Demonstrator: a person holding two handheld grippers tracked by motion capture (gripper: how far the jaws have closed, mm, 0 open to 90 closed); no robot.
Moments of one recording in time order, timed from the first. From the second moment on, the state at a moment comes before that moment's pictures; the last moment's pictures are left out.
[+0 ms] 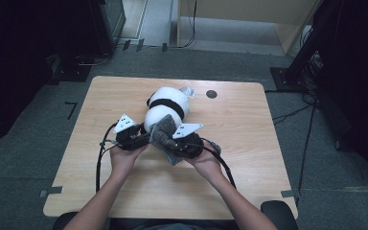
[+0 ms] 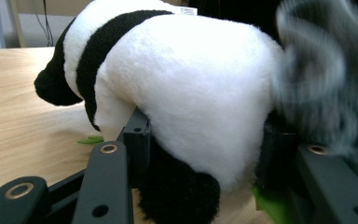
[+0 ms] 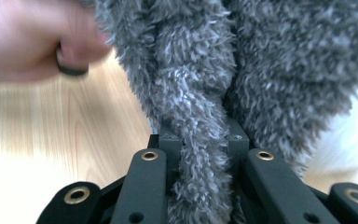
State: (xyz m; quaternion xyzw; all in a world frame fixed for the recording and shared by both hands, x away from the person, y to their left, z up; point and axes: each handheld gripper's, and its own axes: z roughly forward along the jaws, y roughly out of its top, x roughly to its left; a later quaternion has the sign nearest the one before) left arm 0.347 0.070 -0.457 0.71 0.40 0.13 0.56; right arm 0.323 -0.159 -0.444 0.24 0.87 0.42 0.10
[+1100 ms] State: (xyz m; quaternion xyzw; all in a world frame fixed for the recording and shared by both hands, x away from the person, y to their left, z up) left arm 0.360 0.127 -0.449 0.69 0.42 0.19 0.56; right arm 0.349 -0.247 -0.453 0.36 0.83 0.40 0.12
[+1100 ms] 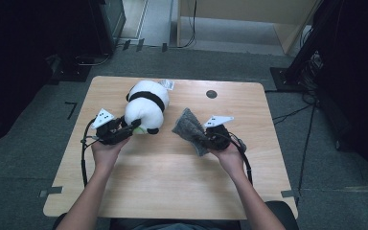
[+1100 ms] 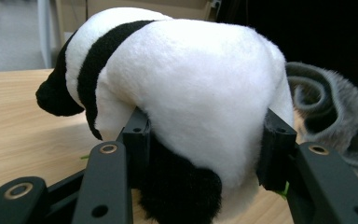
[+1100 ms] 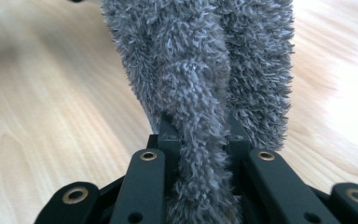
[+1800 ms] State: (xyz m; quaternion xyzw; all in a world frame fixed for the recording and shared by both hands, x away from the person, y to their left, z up) left arm 0.376 0.164 -0.465 0.71 0.44 0.20 0.51; right arm 0.373 -0.315 -0.464 0.44 0.79 0.40 0.16
